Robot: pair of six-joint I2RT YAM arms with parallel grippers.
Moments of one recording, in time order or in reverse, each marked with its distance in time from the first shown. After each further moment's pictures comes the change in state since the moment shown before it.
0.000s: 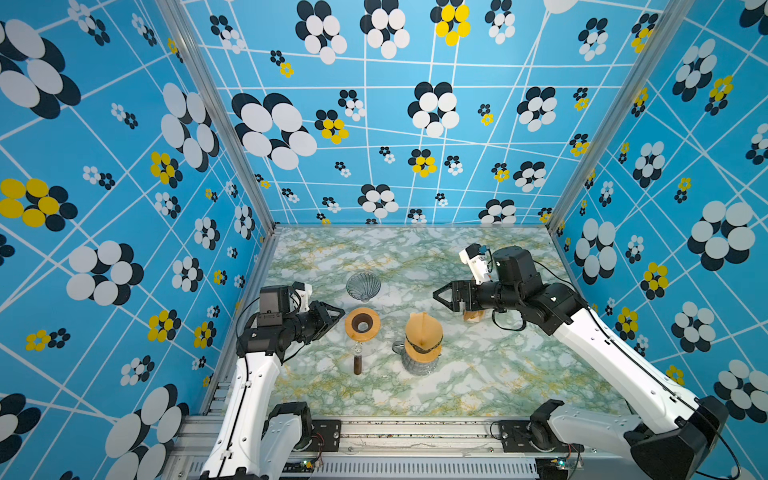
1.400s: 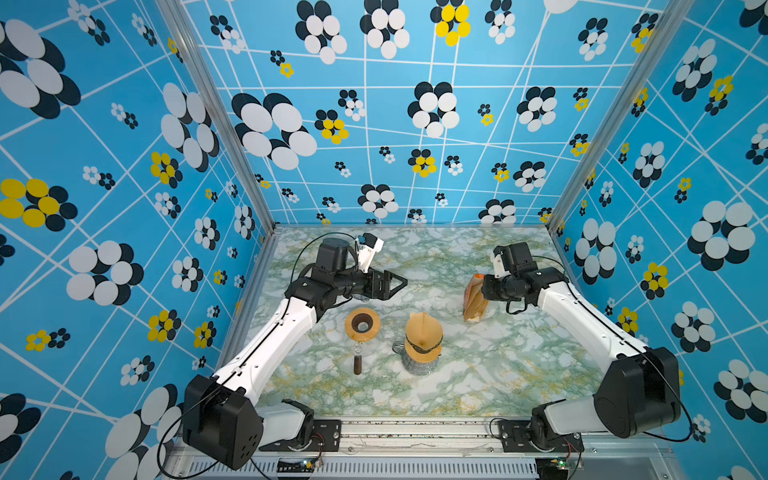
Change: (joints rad) left arm -0.435 0.376 0.307 0.351 -0.026 0.356; right arm -0.306 0.264 -0.050 -0.018 0.318 -0.183
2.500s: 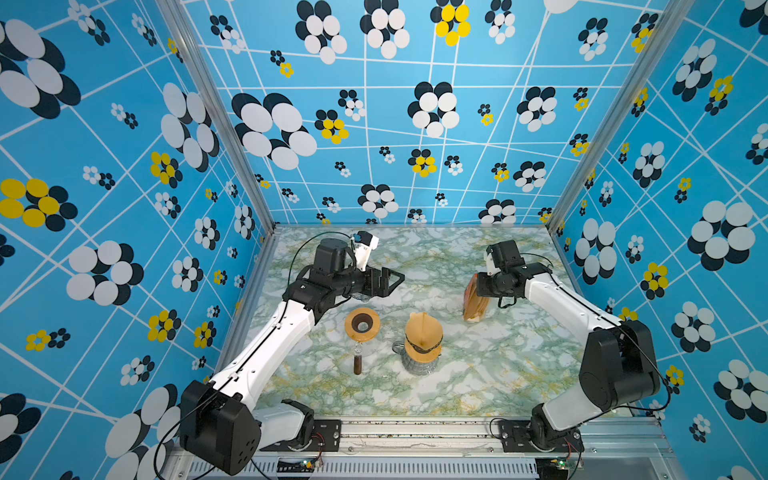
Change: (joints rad) left arm -0.002 -0.019 -0.003 0.014 -0.095 -0.023; right arm 0.000 0.129 0.033 0.071 0.032 -0.018
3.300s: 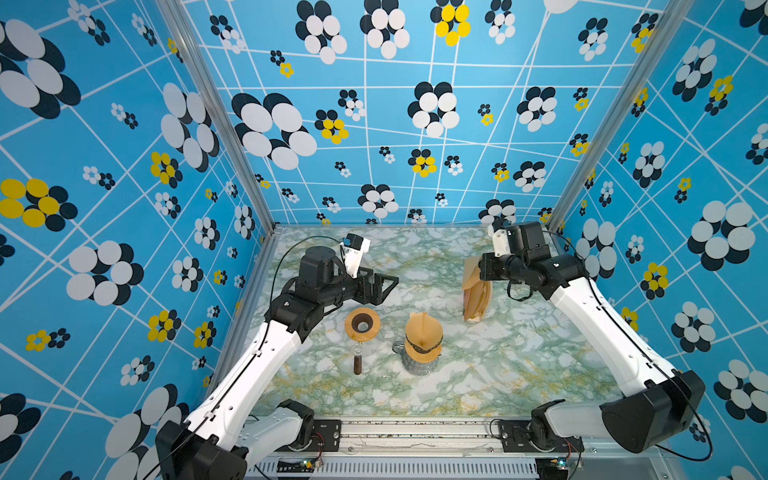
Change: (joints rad) left arm -0.011 -0.197 -0.057 -0.038 -0.080 0.026; right arm 0.105 -0.198 0.250 -0.164 -0.074 0.000
